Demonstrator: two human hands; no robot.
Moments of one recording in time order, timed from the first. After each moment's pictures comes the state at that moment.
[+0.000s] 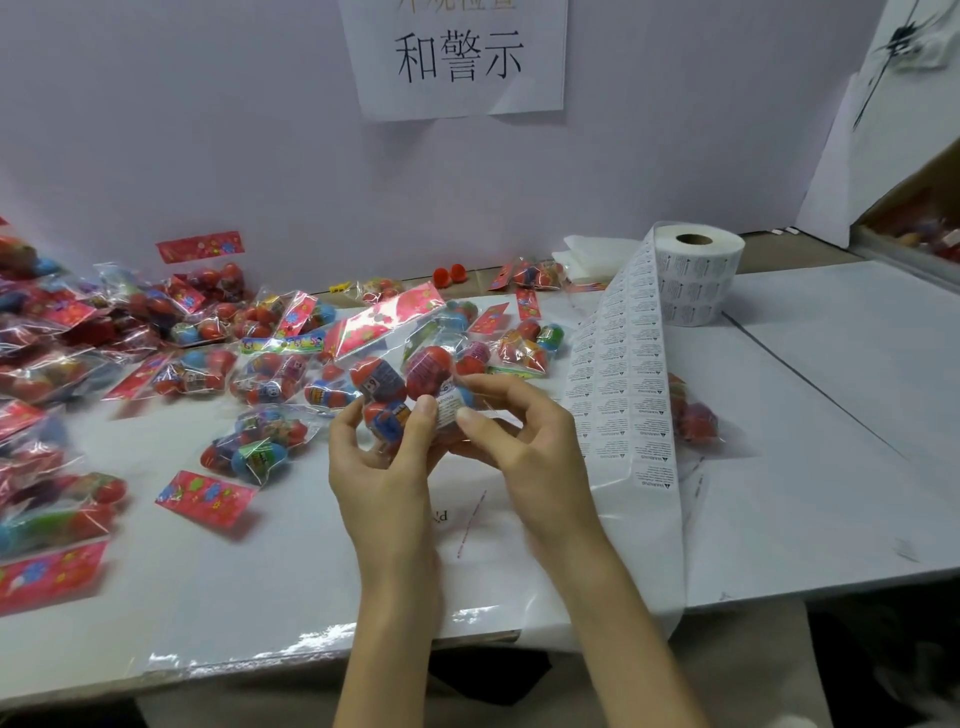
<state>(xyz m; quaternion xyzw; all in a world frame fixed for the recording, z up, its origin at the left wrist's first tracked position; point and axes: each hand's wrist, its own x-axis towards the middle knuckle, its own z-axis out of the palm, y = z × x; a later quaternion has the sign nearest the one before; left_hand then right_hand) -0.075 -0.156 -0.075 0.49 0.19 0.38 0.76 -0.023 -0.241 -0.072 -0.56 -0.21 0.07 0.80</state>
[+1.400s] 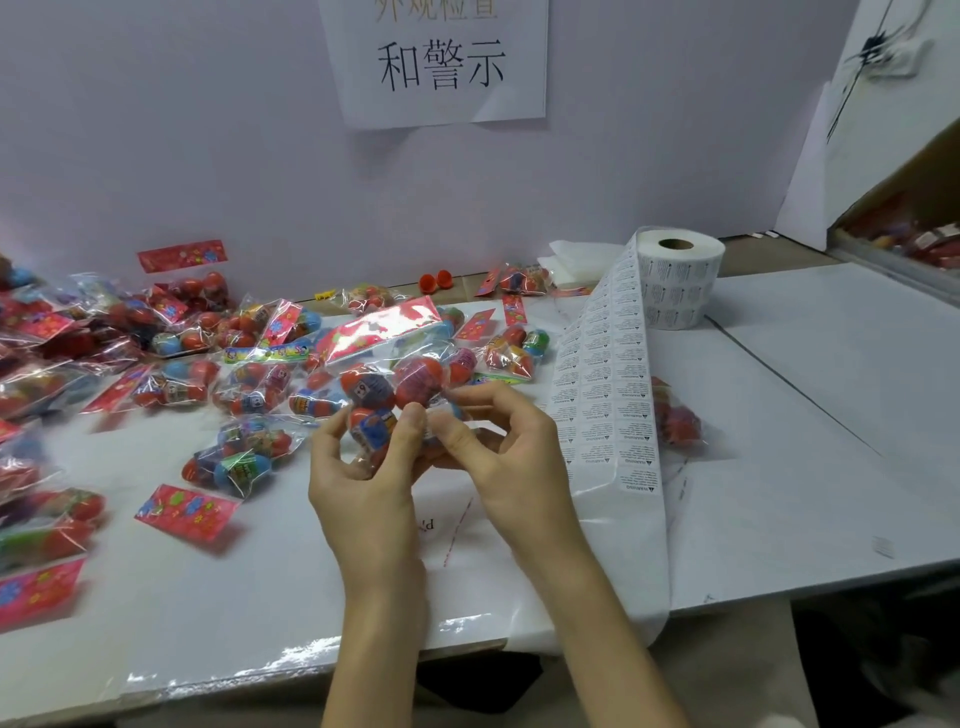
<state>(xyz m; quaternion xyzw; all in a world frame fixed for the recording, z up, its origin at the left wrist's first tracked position) -0.077 -0.156 -0.073 0.51 0.21 0.39 0.74 -0.024 -0.238 -0.074 -0.60 -0.21 0.04 0.77</state>
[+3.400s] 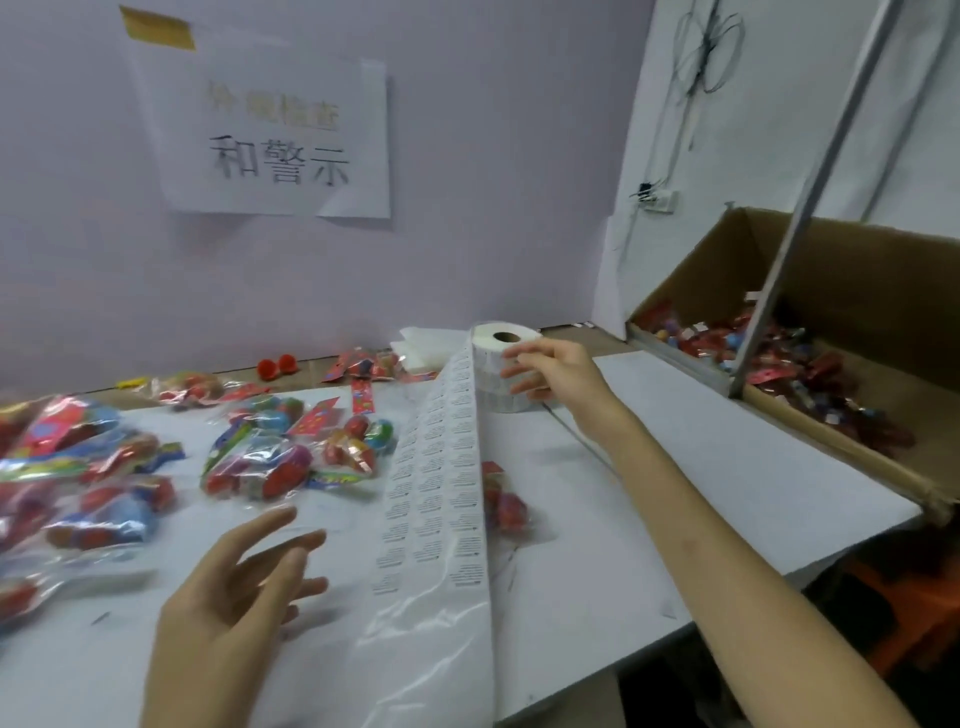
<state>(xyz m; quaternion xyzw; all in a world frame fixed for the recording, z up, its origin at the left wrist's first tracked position) -0.060 -0.168 -0.078 0.68 0.11 0.23 0.69 0.172 -0.414 0.007 -0.79 -0.11 -0.03 0.61</state>
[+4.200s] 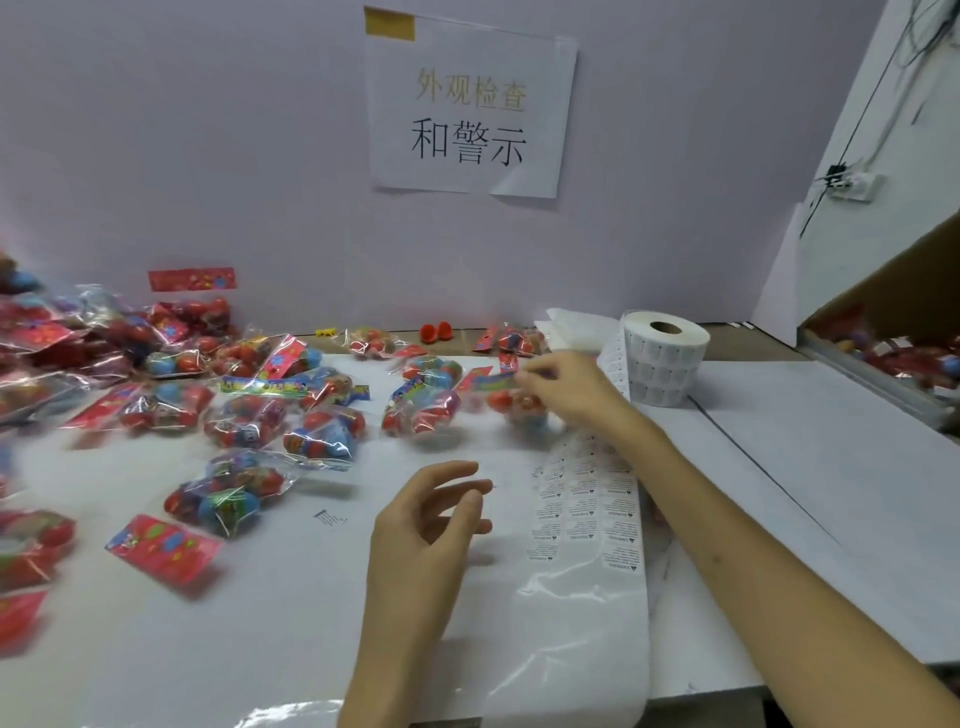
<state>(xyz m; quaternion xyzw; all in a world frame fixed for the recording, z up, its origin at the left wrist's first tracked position) -0.068 -0.162 -0.084 0.66 0.13 0.26 0.69 0.147 -0.267 -0.020 -0.89 -0.28 0.01 0.35</state>
